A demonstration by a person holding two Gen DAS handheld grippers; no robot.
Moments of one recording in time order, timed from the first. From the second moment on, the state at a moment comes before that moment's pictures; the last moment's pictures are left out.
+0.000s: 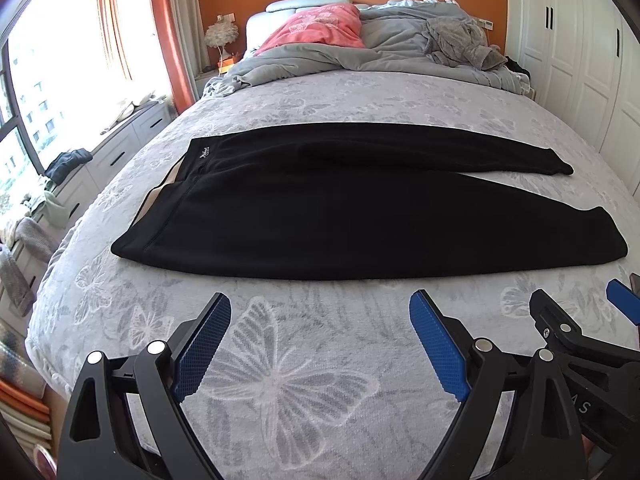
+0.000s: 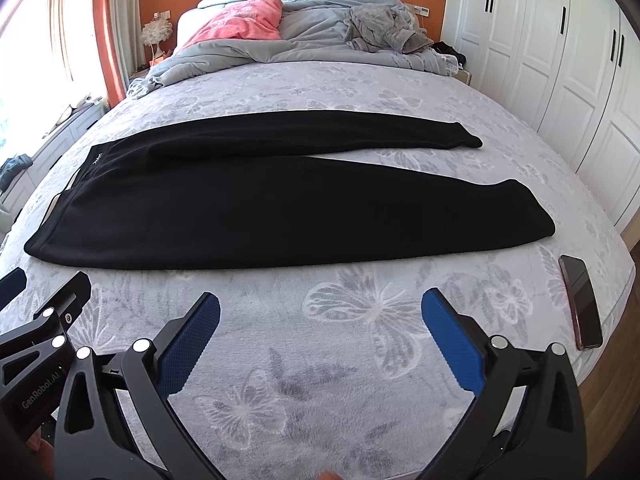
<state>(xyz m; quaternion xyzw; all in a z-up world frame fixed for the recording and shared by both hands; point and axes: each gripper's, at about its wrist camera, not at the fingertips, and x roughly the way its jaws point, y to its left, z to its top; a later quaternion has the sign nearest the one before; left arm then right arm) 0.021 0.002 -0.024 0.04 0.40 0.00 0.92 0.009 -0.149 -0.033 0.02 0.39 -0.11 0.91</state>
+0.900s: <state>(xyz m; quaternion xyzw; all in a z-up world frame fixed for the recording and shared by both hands) 0.063 0.010 -0.046 0.00 0.45 -0.01 0.89 0.045 -0.197 -0.049 0.07 0.41 -0.10 0.90</state>
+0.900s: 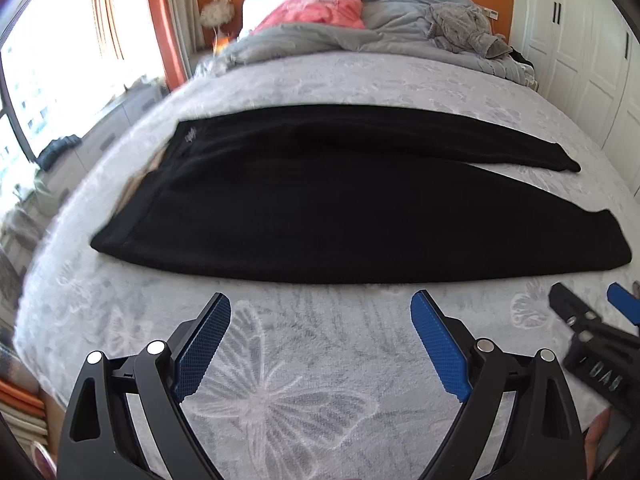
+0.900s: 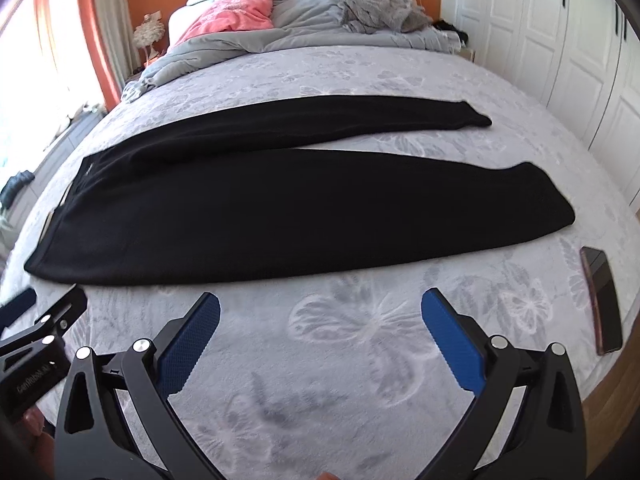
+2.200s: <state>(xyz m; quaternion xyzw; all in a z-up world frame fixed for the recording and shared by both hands) 0.377 0.218 0.014 -0.12 0.45 0.05 0.88 0.284 -0.527 0.003 0.13 0.33 -0.11 0.93</state>
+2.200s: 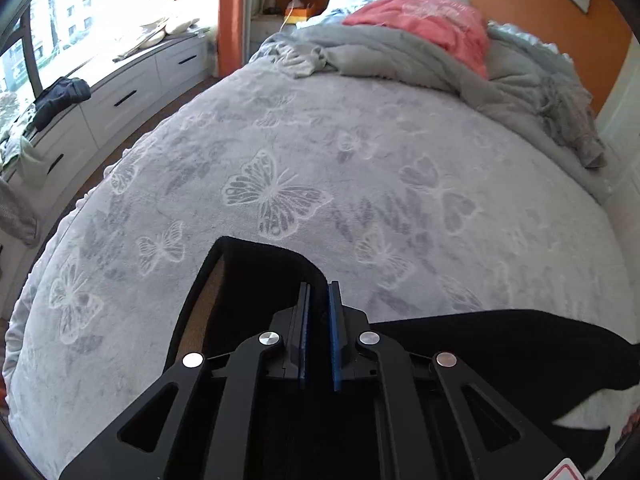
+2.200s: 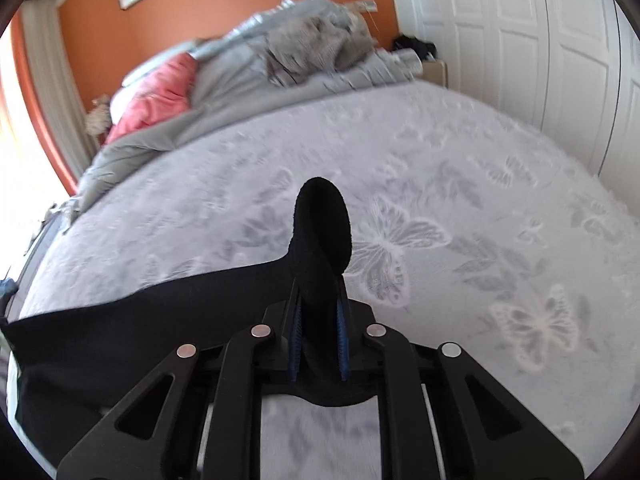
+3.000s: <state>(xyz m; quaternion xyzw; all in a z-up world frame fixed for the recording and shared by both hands) 0.153 0.292 -0.055 -0.35 0.44 0.03 0.83 0.037 -0.464 -0.015 0.05 0.34 -0.19 0.92</state>
